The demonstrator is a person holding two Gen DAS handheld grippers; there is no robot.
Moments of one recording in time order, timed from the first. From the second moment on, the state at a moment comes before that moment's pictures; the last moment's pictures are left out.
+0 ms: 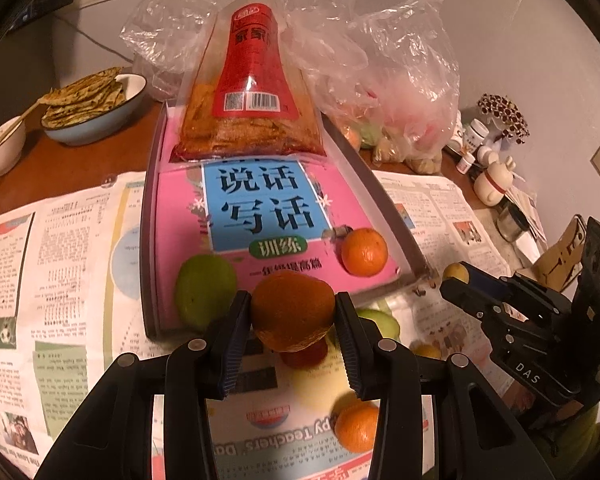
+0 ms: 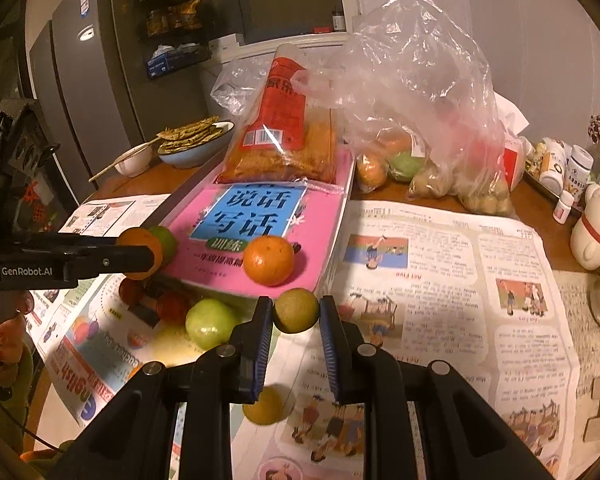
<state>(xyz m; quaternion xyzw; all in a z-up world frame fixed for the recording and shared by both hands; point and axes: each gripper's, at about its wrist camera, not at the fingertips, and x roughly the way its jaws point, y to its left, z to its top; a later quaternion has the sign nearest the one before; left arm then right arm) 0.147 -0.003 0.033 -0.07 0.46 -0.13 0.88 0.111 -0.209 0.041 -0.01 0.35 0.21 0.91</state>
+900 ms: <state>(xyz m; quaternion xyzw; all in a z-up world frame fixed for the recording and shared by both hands) 0.191 -0.016 0.015 -0.07 0.47 -0.12 0.87 0.149 -0.188 0.029 -0.04 0.36 0.21 0.91</state>
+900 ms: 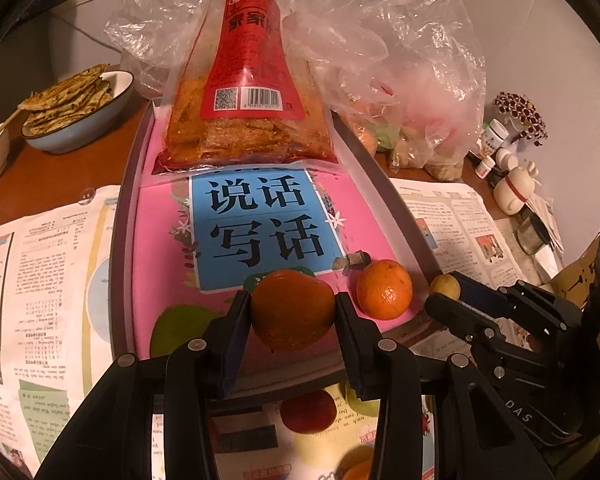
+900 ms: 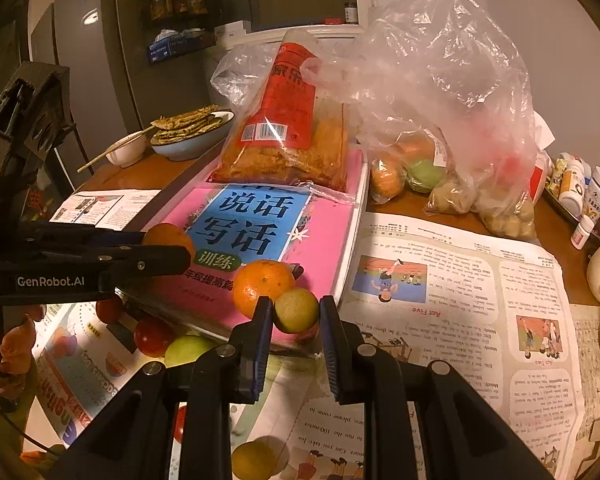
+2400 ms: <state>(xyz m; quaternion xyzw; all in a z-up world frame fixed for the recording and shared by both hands) 0.198 -0.036 0.000 -0.05 0.49 -0.13 0.86 0.148 -0.178 0.023 -0.06 0.37 0.21 0.90</state>
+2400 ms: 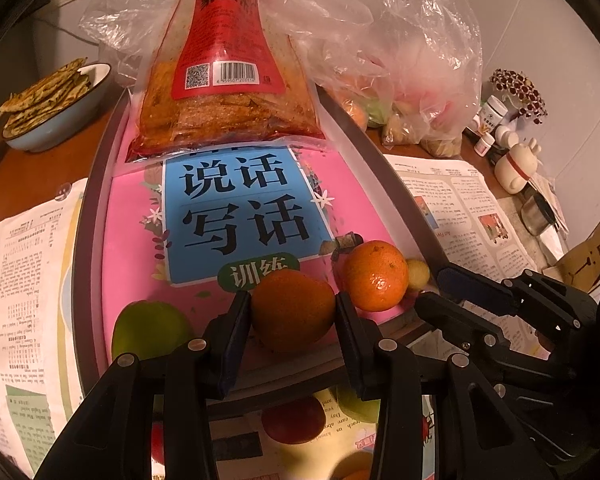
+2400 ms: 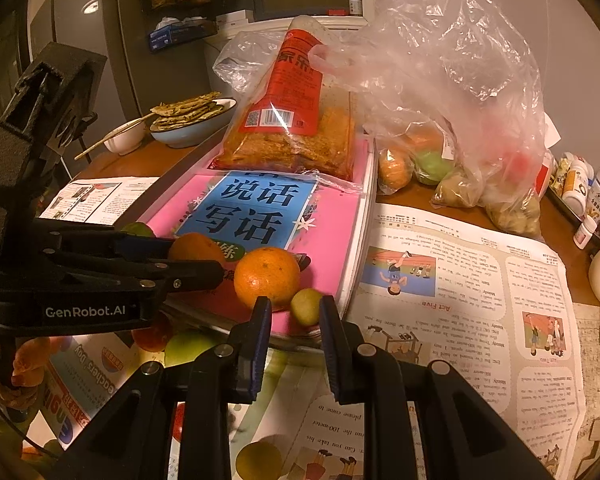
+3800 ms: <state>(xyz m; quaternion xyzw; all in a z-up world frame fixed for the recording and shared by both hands) 0.181 -0.033 0.019 -0.02 0.46 -0.12 0.88 0.138 -0.187 0.036 -0.04 0.36 0.19 0.91</state>
